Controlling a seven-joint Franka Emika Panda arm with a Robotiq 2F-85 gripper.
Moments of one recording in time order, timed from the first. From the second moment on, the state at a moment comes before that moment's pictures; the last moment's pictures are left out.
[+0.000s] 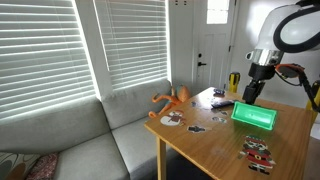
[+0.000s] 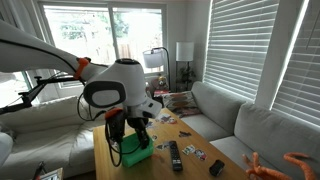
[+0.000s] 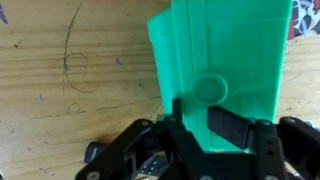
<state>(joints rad) -0.05 -0.26 -0.14 -2.42 0.06 2.26 -0.12</state>
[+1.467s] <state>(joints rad) -0.04 -0.25 -0.11 -2.42 0.06 2.26 -0.13</state>
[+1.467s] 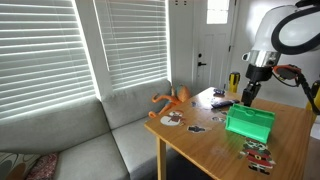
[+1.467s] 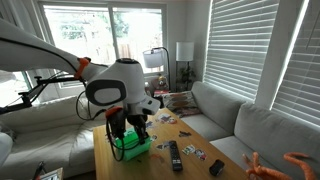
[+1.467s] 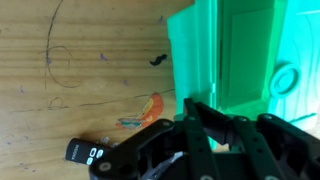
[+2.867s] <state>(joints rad) 0.03 -0.28 -0.07 -2.40 0.13 2.25 -0.17</state>
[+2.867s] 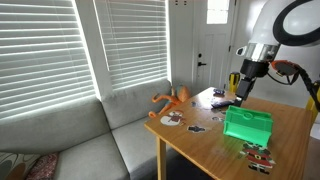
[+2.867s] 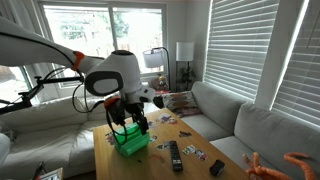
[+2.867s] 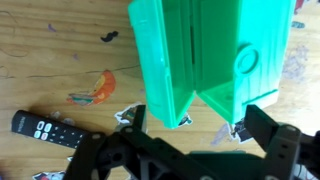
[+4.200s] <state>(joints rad) 0.05 -0.24 -0.06 -2.39 0.08 2.22 -0.20</state>
